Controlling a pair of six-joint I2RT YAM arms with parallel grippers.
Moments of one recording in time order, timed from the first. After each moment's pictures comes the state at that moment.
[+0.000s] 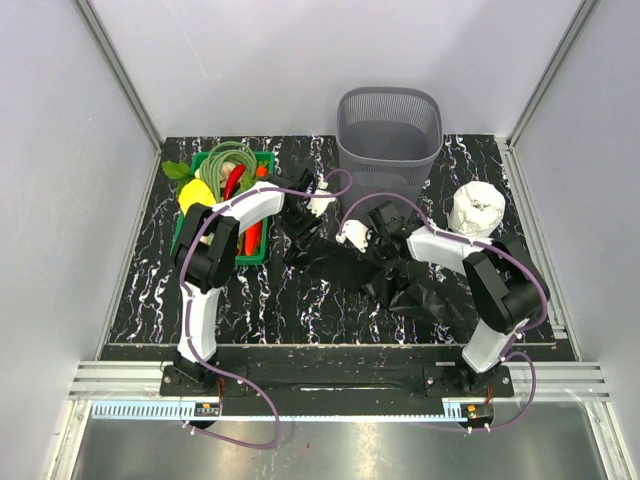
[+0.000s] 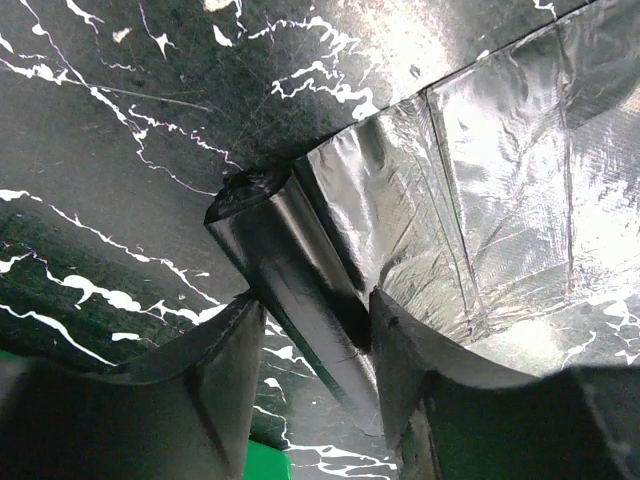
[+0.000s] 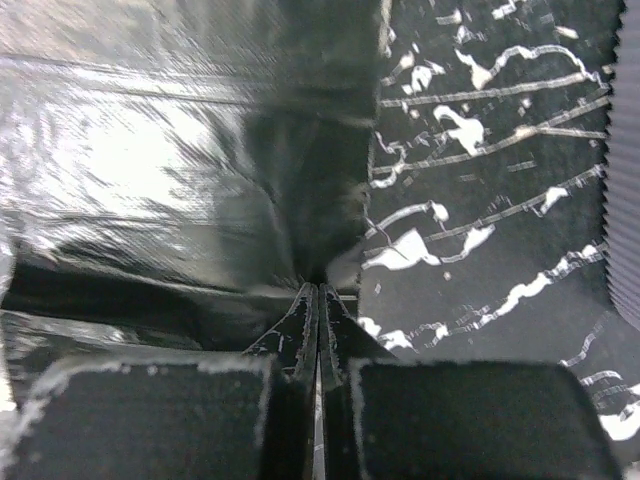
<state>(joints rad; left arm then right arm) -0.48 2.10 1.58 -0.78 0.20 0.37 0.55 1.74 1.00 -0.38 -0.16 -0.65</state>
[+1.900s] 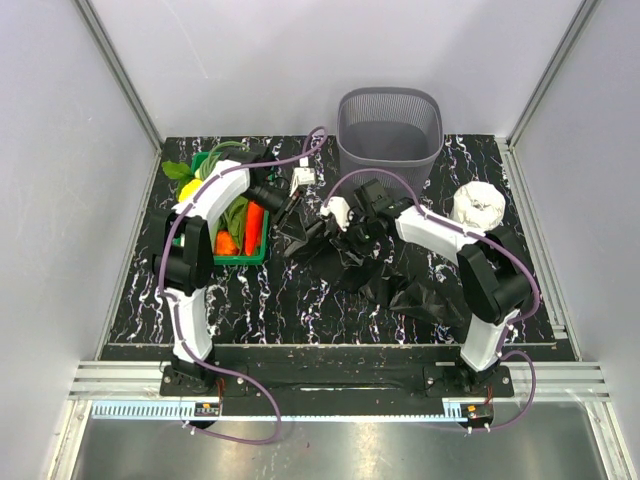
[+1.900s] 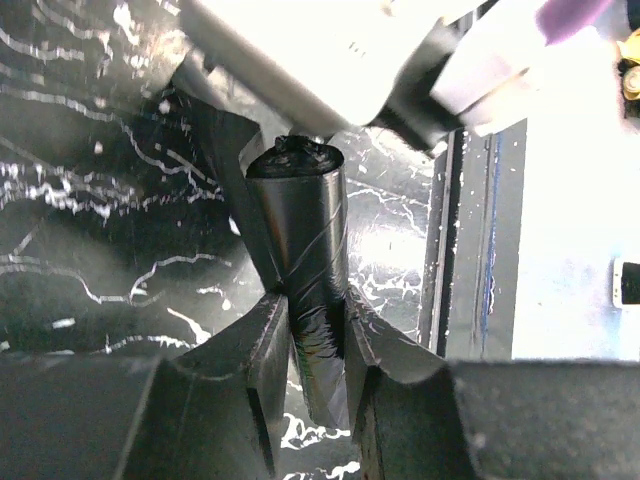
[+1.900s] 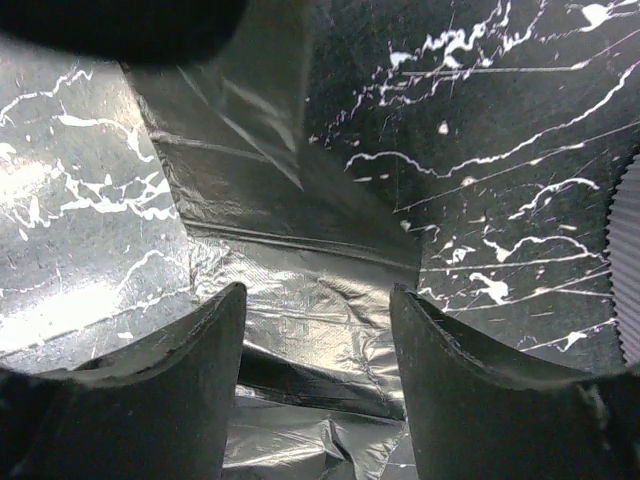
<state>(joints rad) -0.30 1.98 1.68 -1.19 1.01 0.75 0.58 1.81 1.25 -0.48 -0.41 -0.47</state>
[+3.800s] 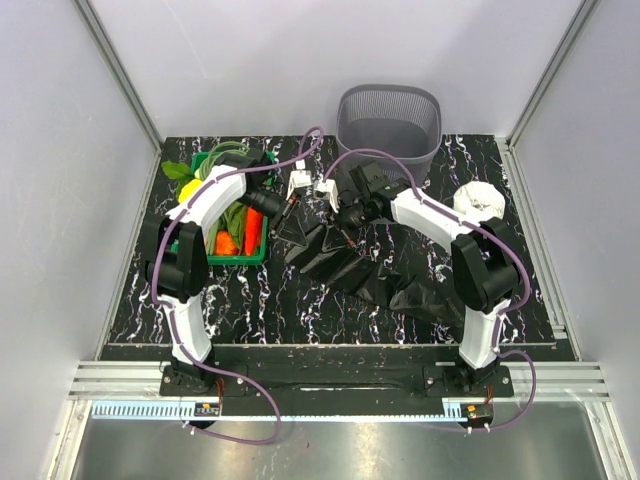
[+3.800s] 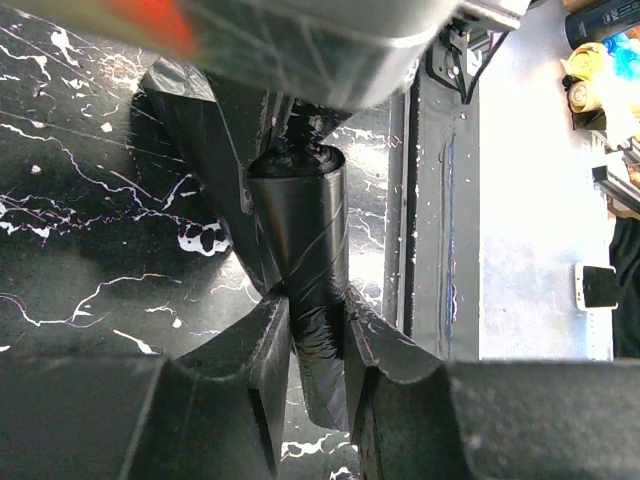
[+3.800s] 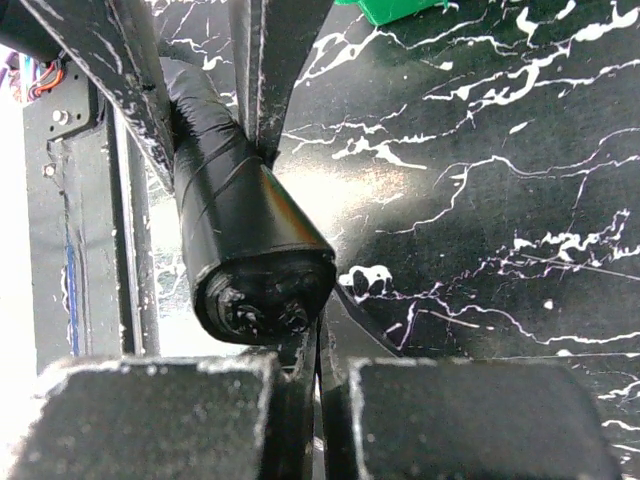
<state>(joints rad) -0.30 1.93 1.65 -1.26 1.13 0.83 0.55 1.90 1.47 -0.56 -0.88 -0.43</state>
